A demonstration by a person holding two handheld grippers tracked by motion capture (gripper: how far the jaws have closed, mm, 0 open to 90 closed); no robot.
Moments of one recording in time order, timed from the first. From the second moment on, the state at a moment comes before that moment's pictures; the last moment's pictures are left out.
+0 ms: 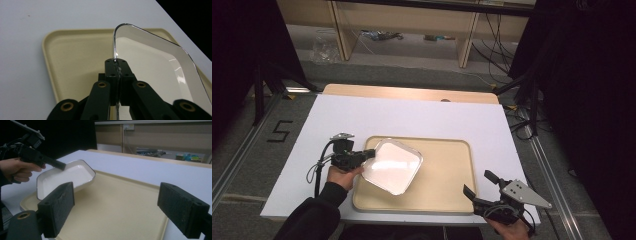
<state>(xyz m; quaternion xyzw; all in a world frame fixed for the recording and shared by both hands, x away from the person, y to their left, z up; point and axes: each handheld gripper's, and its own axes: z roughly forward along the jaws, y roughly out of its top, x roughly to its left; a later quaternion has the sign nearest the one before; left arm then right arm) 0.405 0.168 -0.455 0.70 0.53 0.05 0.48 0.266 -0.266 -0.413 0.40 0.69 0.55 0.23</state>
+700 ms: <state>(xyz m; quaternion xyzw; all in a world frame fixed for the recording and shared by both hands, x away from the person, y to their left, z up) 0.407 0.111 -0.477 0.74 0.50 0.04 0.44 0.266 -0.267 -0.413 0.39 0.69 0.56 0.24</state>
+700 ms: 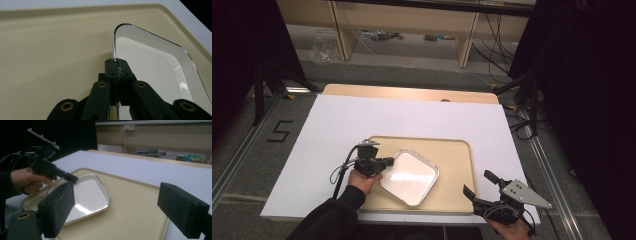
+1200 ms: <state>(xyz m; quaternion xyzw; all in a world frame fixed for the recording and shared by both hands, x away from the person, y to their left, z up) 0.406 0.099 -0.488 0.77 0.49 0.03 0.42 0.265 -0.268 -0.412 0.39 0.70 0.55 0.24</state>
